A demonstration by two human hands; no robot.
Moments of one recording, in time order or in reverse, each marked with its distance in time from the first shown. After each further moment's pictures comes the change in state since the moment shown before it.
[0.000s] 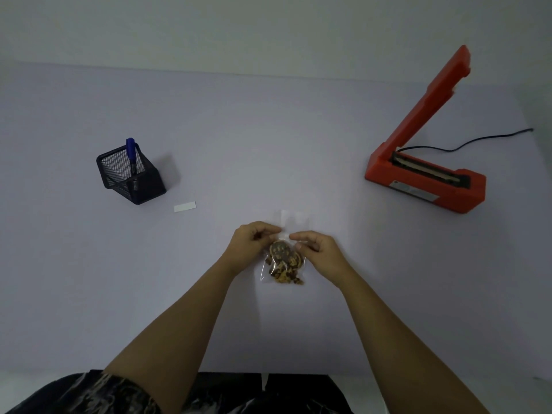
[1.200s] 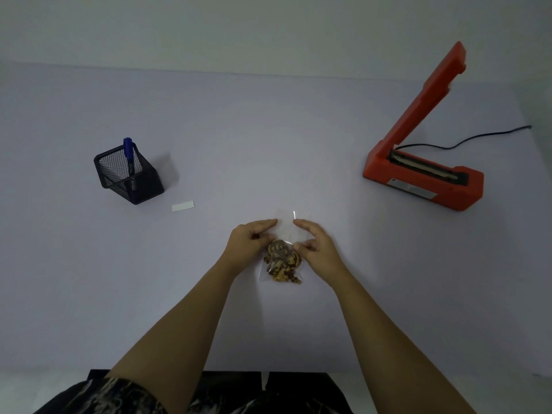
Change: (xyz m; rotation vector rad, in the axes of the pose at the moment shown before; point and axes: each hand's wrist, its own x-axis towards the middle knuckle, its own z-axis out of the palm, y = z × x) left_hand -0.005 0.002 0.003 0.025 0.032 -0.014; right_hand -0.004 -0.001 0.007 -0.005 0.084 -0.006
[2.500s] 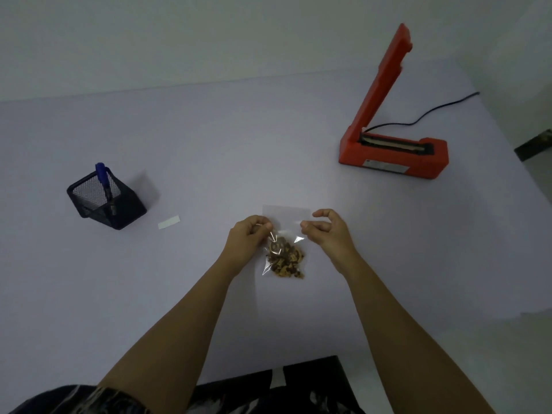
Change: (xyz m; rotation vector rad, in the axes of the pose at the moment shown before) left_hand 0.003 0.020 0.003 0.008 -0.090 -0.008; right_hand -0.021 -0.023 -0.019 0.283 0.314 0.120
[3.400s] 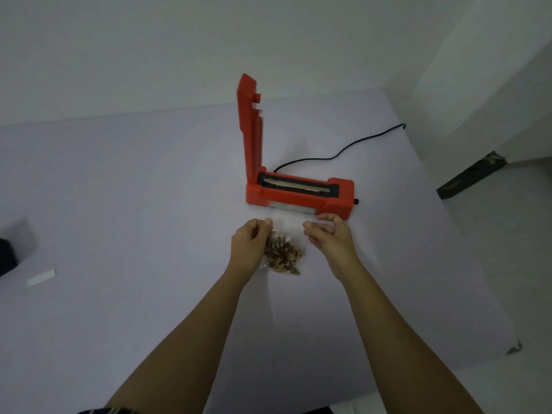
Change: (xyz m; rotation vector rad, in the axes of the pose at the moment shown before) left_hand 0.091 0.089 0.215 -0.046 0.178 0.028; right_hand 0.081 -0.051 -0.205 0.161 0.139 0.007
